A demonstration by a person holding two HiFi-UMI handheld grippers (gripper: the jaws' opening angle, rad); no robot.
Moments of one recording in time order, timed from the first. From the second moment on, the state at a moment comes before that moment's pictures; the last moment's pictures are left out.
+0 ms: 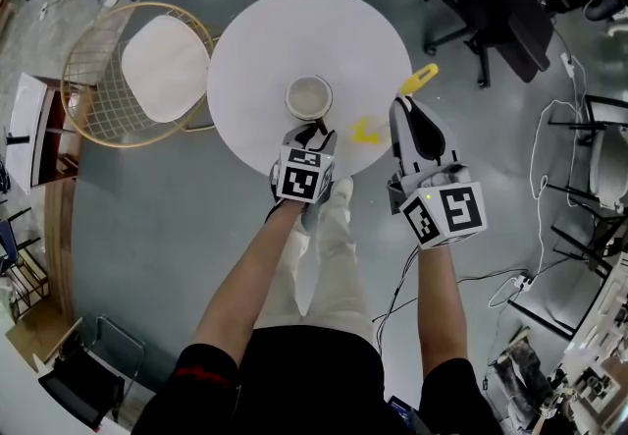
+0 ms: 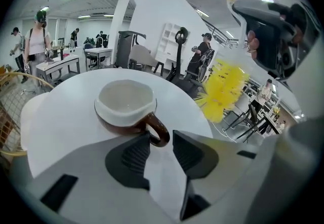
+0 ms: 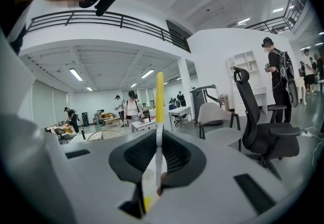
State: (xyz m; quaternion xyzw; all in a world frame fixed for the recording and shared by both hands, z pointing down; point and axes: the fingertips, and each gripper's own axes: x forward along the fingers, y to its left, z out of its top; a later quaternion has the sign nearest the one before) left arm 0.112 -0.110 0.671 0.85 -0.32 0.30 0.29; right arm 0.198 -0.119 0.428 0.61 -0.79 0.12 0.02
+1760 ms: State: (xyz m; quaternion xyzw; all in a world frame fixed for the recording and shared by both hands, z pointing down) left arm 0.033 -0.126 0.670 0.86 -0.33 0.32 0.24; right arm 0.162 -0.138 0.430 0.58 -0.81 0.12 0.02
